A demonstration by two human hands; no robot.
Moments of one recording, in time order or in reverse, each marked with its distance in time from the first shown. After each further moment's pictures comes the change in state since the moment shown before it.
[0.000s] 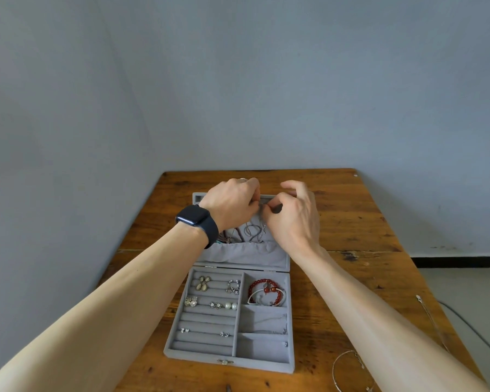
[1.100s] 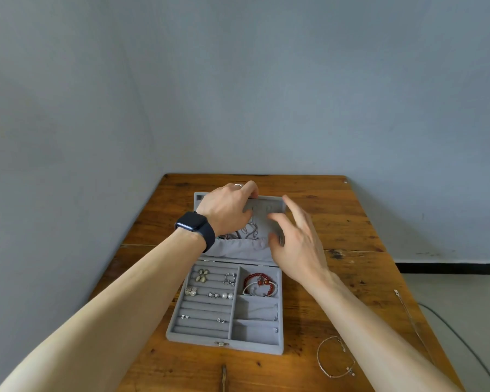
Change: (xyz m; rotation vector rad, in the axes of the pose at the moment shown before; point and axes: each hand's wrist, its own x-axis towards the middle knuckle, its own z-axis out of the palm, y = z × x) left_hand -0.023 -0.001 0.004 0.023 0.091 0.046; right_hand -0.052 0.017 -0.034 -0.030 -0.145 -0.219
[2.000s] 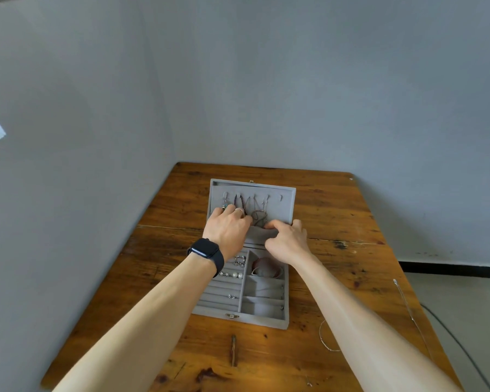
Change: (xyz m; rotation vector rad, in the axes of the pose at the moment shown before) left_hand -0.070 0.005 0.040 0.283 -0.094 -0.105; right_hand 0.002 -0.026 0.026 0.060 -0.487 0.501
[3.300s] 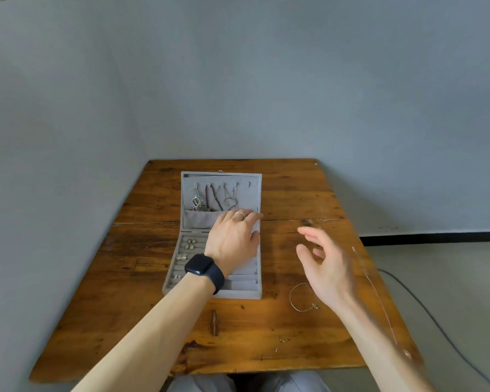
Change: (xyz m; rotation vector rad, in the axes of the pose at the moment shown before) left_hand -0.040 0.074 -0.030 -0.409 0.085 0.023; right_hand -0.143 0.085 -0.041 0.391 0.457 -0.223
